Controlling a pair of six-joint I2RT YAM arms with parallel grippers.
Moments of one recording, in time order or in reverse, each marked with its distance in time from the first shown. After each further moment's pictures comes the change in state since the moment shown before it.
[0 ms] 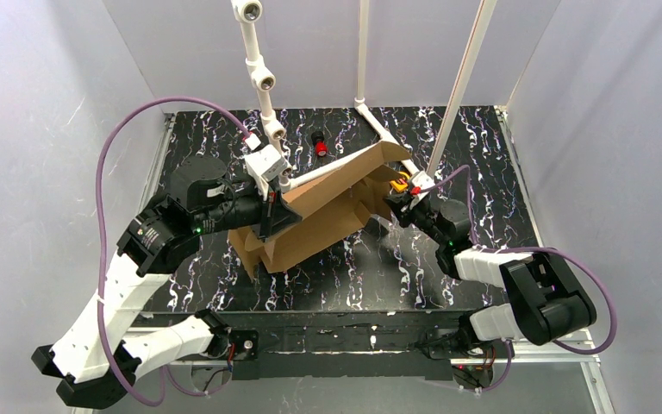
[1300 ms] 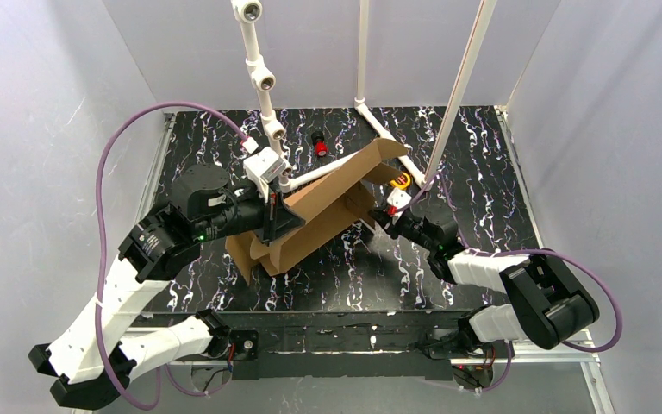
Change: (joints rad) left arm -0.063 -0.032 -0.047 0.045 -0.085 -0.129; right arm 0.134 -0.019 0.003 -0.097 -0.046 -0.212
